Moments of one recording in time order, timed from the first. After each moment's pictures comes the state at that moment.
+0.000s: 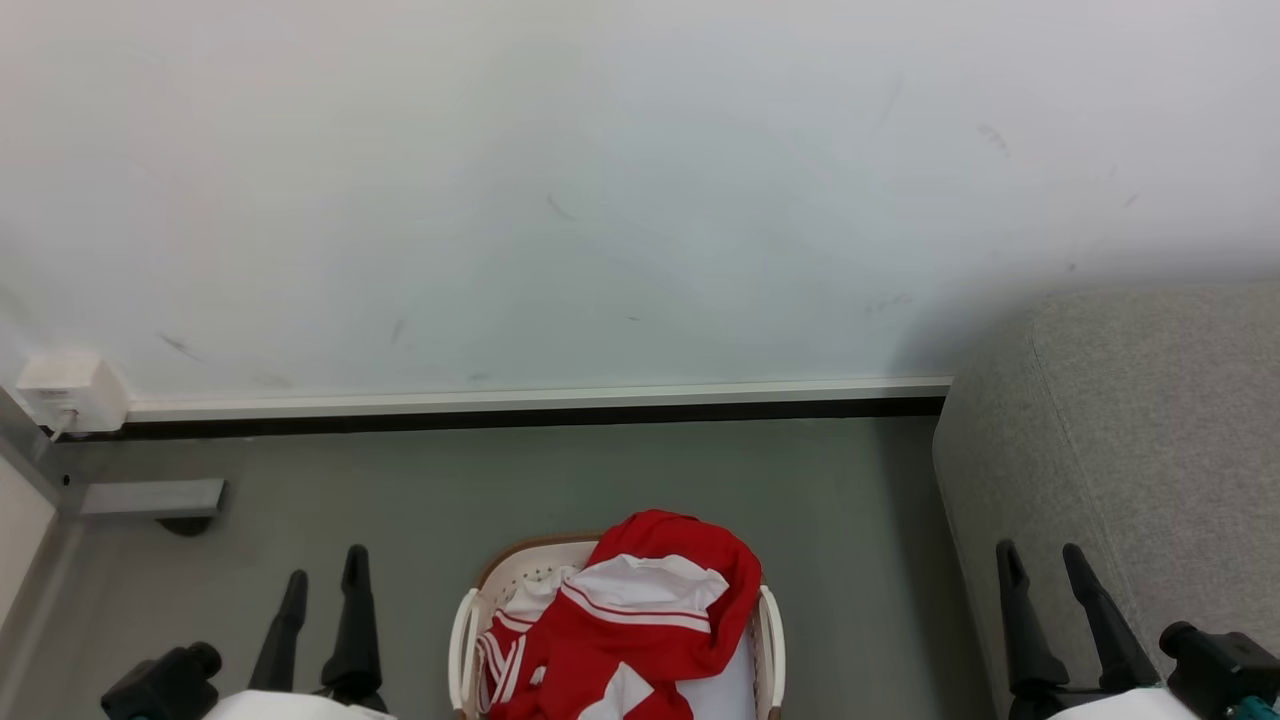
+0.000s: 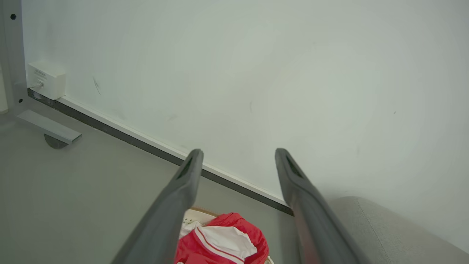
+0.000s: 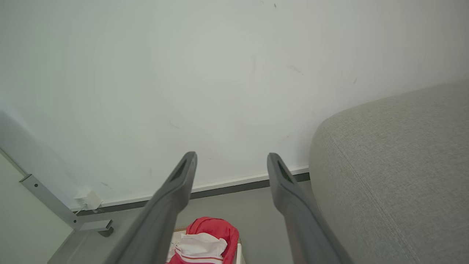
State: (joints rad) left arm -0.02 0.04 0.03 0.15 -0.56 -0.05 -0.14; right arm -0.04 -0.04 0.07 0.19 0.46 0.13 -0.15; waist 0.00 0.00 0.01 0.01
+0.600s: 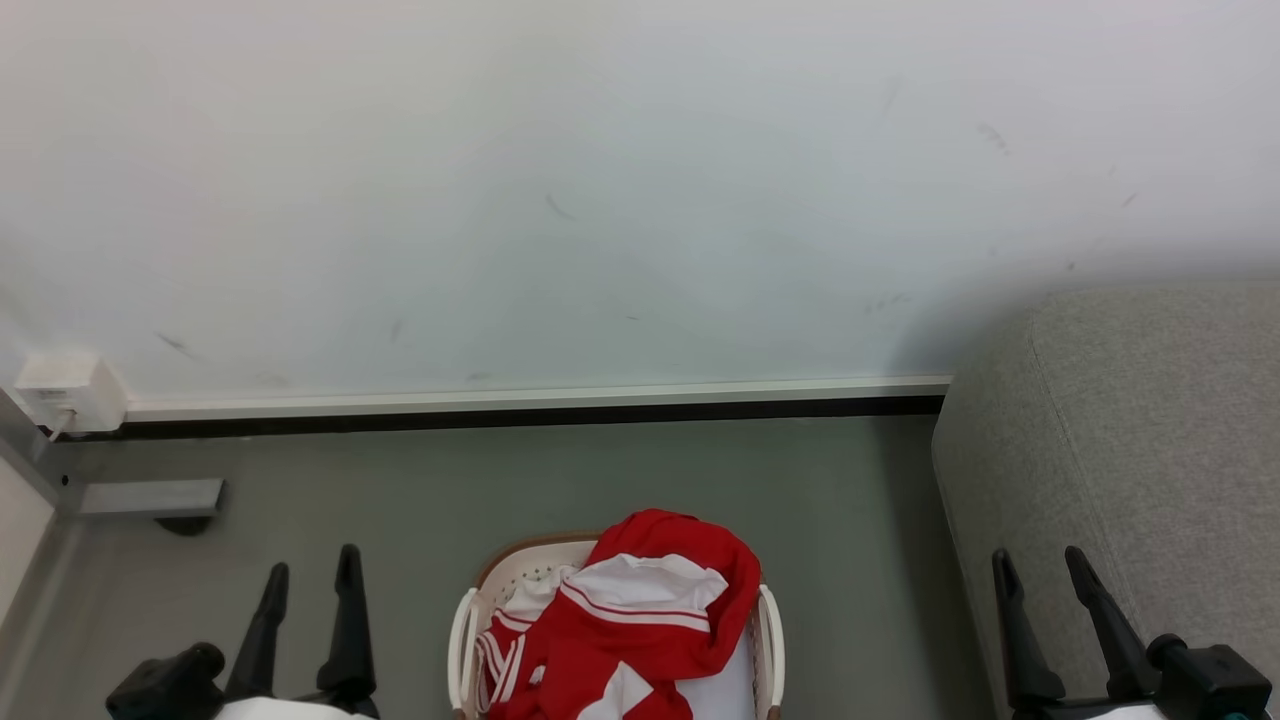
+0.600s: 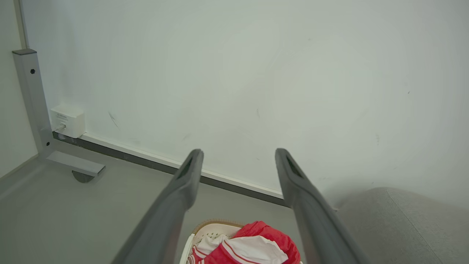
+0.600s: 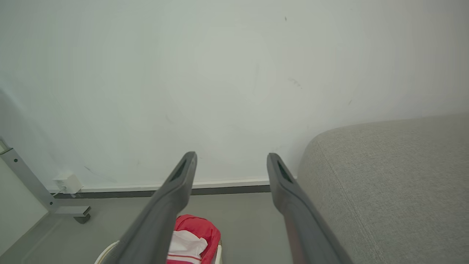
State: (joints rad) left arm -0.01 0.04 0.05 0.15 -0.37 -0.06 -0.19; right arm -0.02 -0.04 0.07 0.18 0.31 0.13 -0.19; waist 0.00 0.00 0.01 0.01
